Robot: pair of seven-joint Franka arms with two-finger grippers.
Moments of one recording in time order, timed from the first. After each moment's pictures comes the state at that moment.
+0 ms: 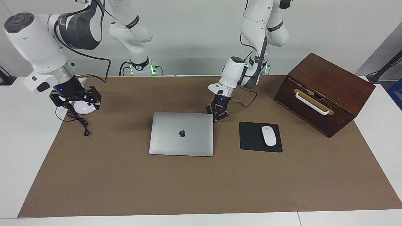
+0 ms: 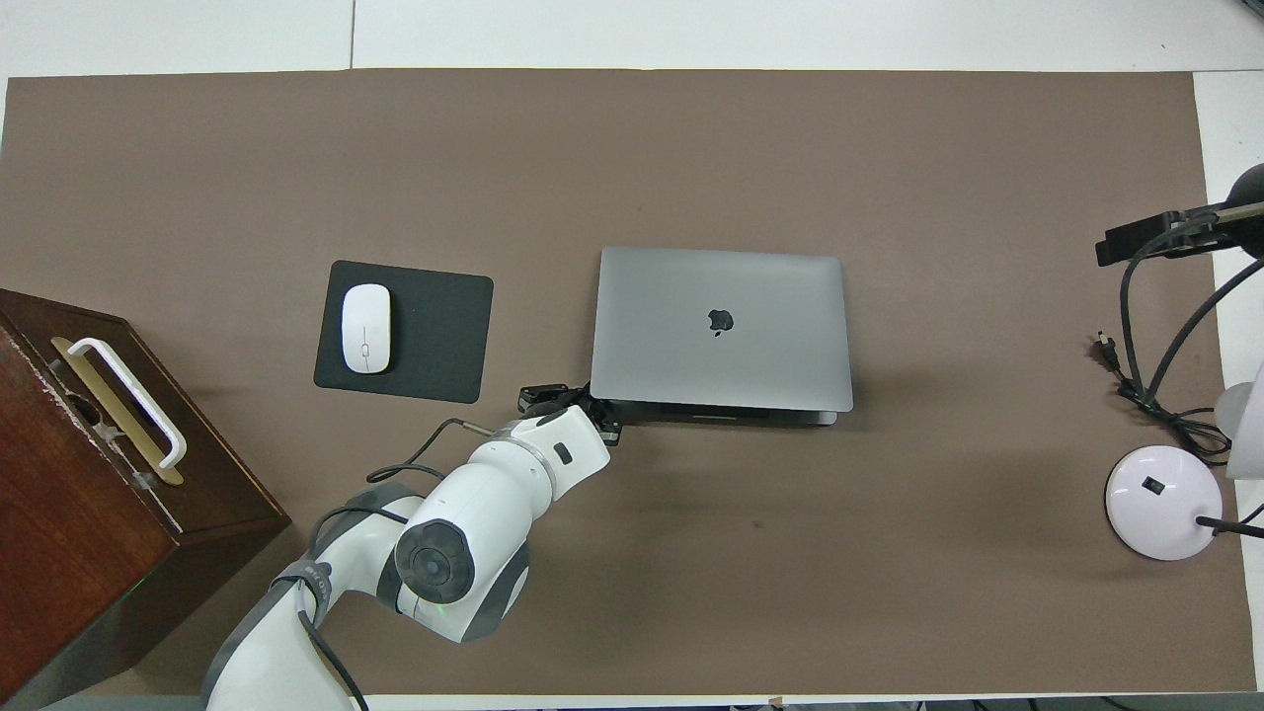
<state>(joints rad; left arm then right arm) -0.71 0.20 -0.01 -2.45 -0.18 3.23 -0.14 -0.16 0.08 0.06 -1.66 0.03 1.81 -0.20</state>
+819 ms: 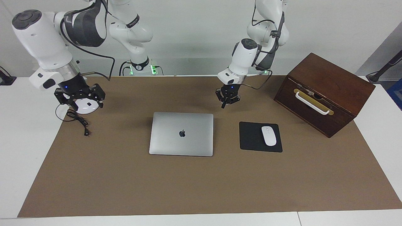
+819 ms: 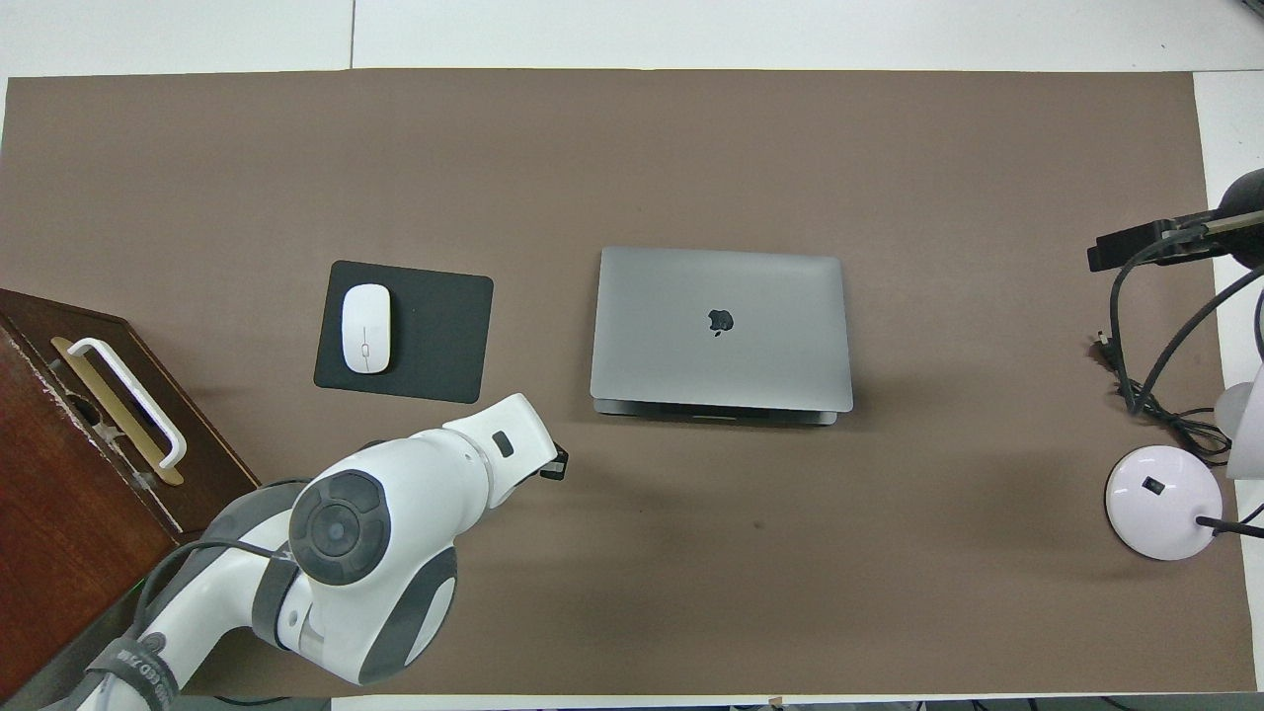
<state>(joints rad) -0.62 -0.13 0.00 -2.43 -0.18 2.53 -0.16 -0.16 0.05 0.07 -1.68 0.03 1.82 -0.19</state>
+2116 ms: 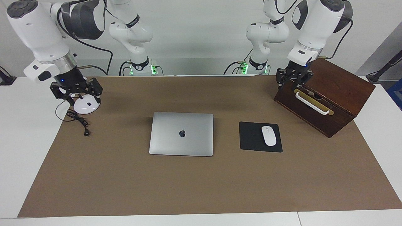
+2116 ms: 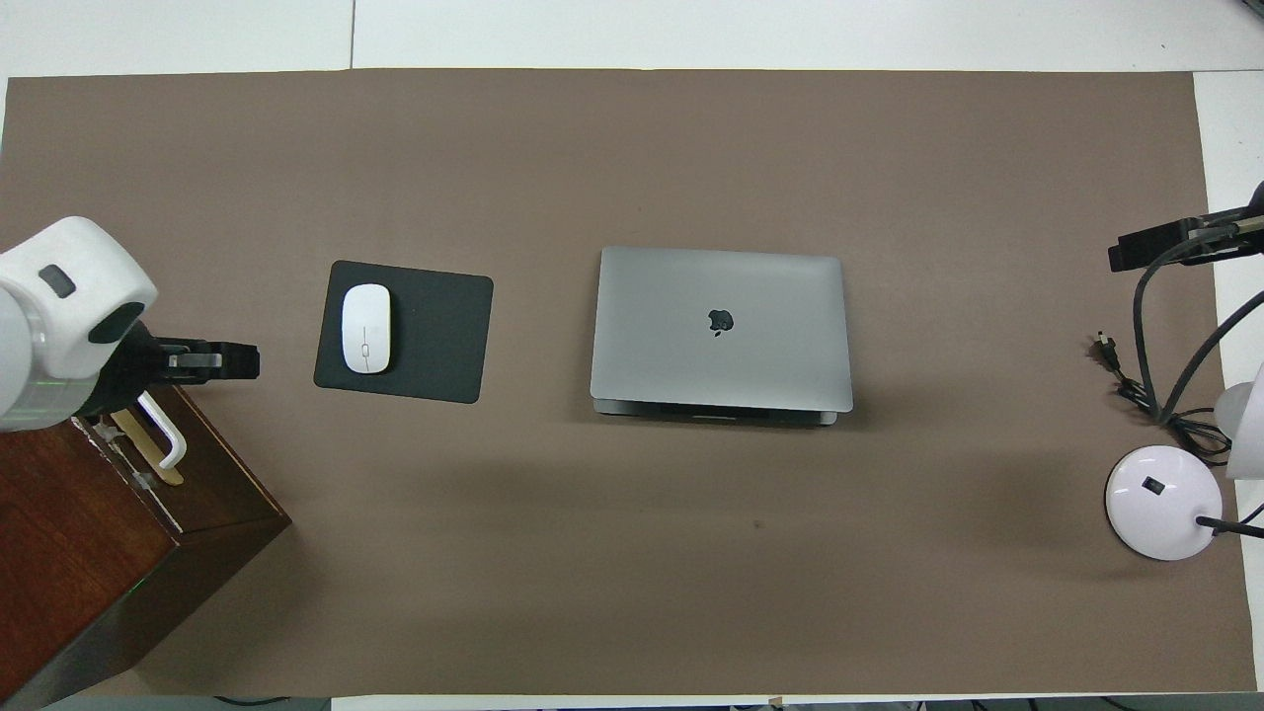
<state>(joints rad) -0.16 -0.23 0.01 -1.98 -0.03 1.86 -0.07 -0.16 0.04 0.07 -1.64 0.01 1.77 -0.19</state>
